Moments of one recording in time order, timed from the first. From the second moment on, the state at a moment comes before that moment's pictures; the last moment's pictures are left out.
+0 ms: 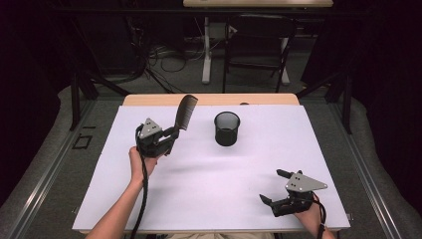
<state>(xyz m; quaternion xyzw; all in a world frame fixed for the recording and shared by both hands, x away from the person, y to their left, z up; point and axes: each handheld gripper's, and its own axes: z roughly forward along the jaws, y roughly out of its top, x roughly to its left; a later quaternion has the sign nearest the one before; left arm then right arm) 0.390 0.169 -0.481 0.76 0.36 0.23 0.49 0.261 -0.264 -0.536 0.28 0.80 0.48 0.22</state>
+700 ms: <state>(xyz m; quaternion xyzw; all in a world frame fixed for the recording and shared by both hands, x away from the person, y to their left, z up) 0.397 0.157 -0.467 0.75 0.35 0.24 0.50 0.261 -0.265 -0.536 0.29 0.80 0.48 0.22</state>
